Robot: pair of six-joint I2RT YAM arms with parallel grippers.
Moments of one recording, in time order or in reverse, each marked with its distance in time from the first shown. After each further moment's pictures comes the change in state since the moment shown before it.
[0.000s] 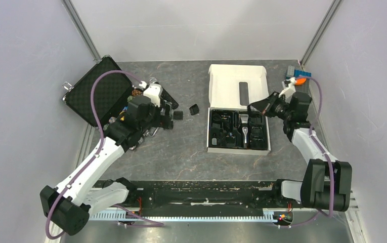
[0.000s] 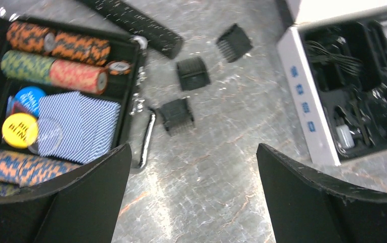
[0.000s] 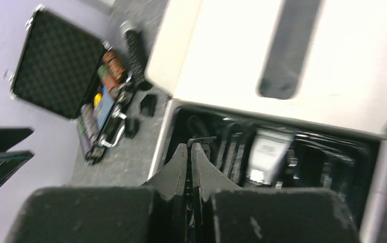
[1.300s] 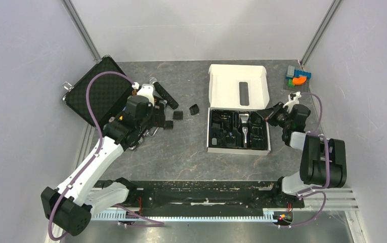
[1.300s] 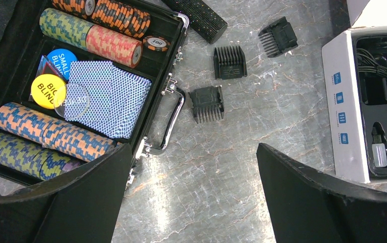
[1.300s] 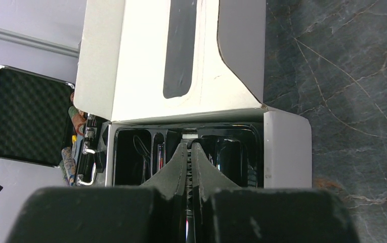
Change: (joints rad) left arm 0.099 0.002 0.000 -0.075 -0.094 -0.087; right arm -0.150 0.244 -0.176 0.355 0.082 0.115
